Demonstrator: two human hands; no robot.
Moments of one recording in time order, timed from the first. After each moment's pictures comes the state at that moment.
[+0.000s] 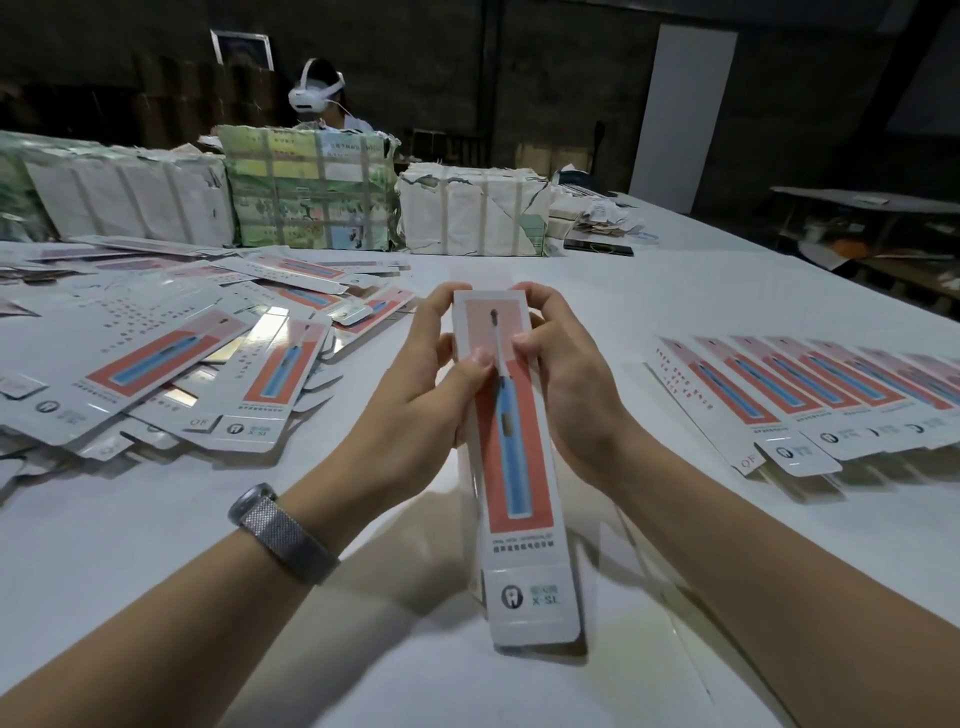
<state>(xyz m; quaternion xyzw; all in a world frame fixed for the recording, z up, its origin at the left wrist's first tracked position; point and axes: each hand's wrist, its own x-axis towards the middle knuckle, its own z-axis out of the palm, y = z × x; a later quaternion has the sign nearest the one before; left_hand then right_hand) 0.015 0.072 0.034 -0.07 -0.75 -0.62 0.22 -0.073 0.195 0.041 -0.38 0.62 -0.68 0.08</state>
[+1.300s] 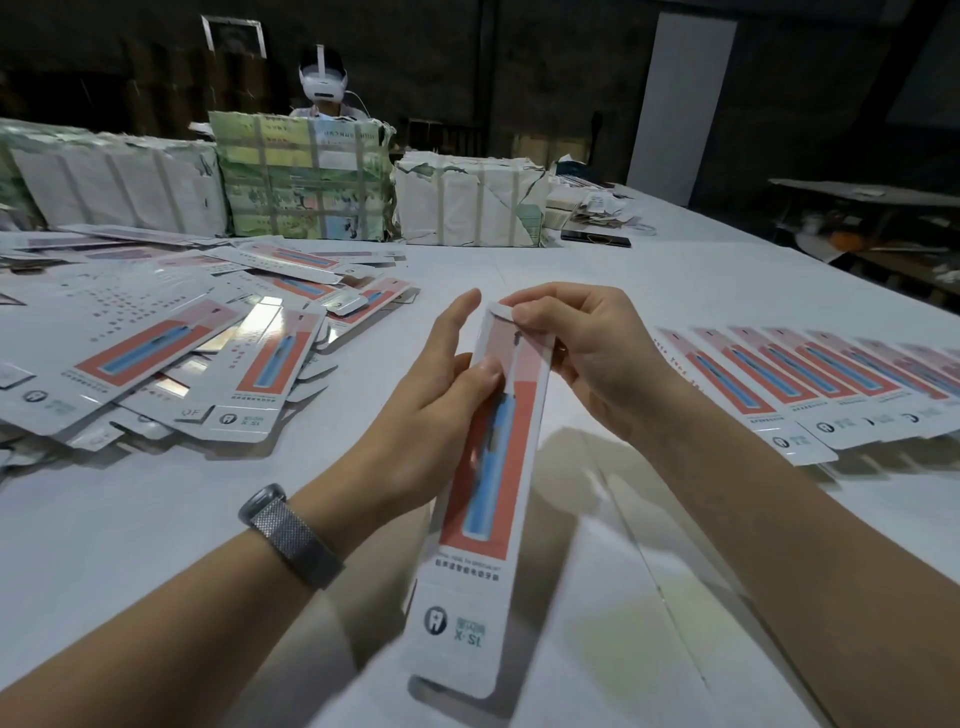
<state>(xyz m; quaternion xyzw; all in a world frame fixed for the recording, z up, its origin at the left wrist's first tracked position) 0.011 0.077 0.021 -0.07 -0.74 -0.65 0.17 -0.086 0.208 0.063 -0.30 0.65 -0.69 0.09</state>
